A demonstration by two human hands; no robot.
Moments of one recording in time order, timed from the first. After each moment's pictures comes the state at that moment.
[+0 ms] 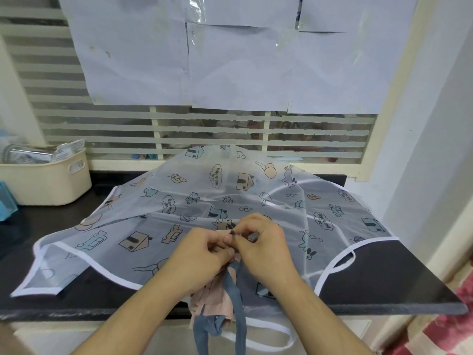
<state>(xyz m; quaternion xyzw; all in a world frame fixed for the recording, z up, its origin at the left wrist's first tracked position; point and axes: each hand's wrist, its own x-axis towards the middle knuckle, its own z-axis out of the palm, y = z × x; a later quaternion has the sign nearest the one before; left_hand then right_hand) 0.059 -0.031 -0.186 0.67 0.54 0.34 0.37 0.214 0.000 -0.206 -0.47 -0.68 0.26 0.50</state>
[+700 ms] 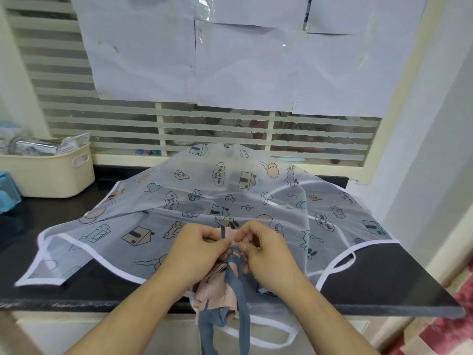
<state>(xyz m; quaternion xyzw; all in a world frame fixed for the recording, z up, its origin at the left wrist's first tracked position) 0.057 -0.024 -0.195 0.57 0.61 0.40 0.37 0.227 -0.004 -0.216 -0.50 -0.70 0.32 0.39</state>
